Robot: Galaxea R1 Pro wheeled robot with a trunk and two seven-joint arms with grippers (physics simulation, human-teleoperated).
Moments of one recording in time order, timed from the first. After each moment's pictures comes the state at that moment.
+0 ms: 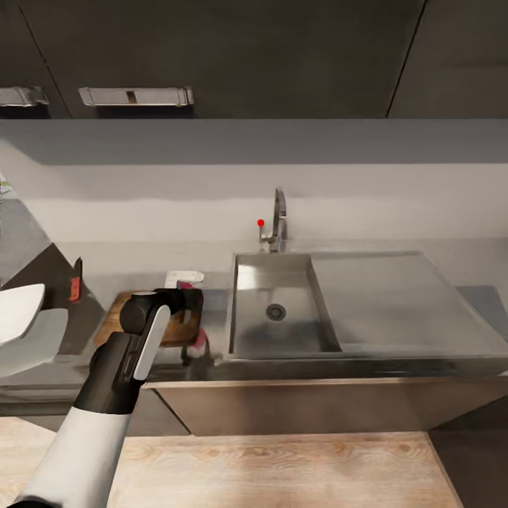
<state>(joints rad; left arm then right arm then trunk) -0.74 -0.03 -0.15 -1.48 0.19 1.00 0.25 0.28 0.06 -0.04 -0.80 0.08 -0.59 0.03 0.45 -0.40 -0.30</state>
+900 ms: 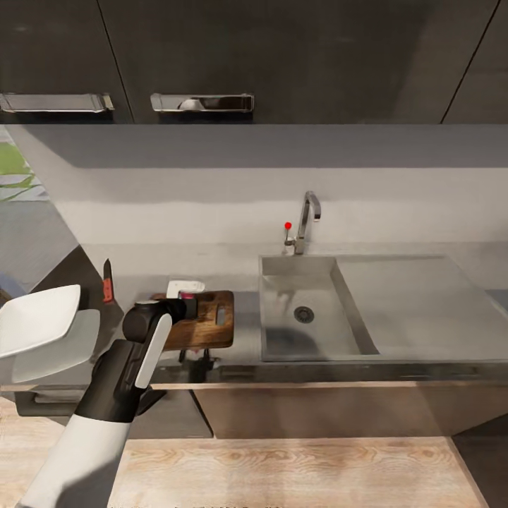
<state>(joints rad) -0.71 -0.03 -0.15 -1.45 0.20 1.00 0.25 0.28 0.06 -0.04 -0.80 0.08 -0.59 0.03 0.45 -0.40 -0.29</state>
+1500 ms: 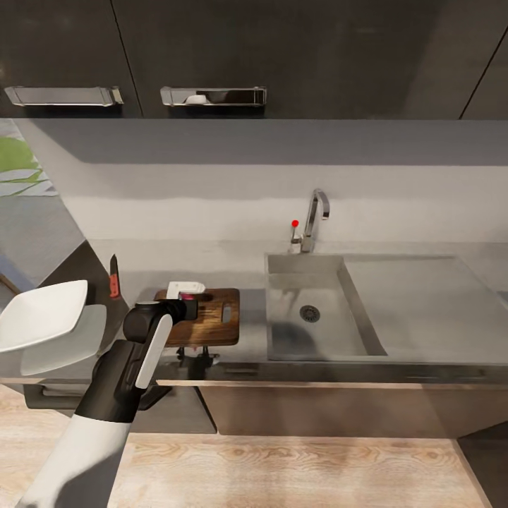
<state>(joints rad) -0.71 -0.03 -0.15 -1.44 0.20 1.00 0.25 0.28 0.06 -0.04 -0.80 0.08 -0.59 0.03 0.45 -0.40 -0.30</state>
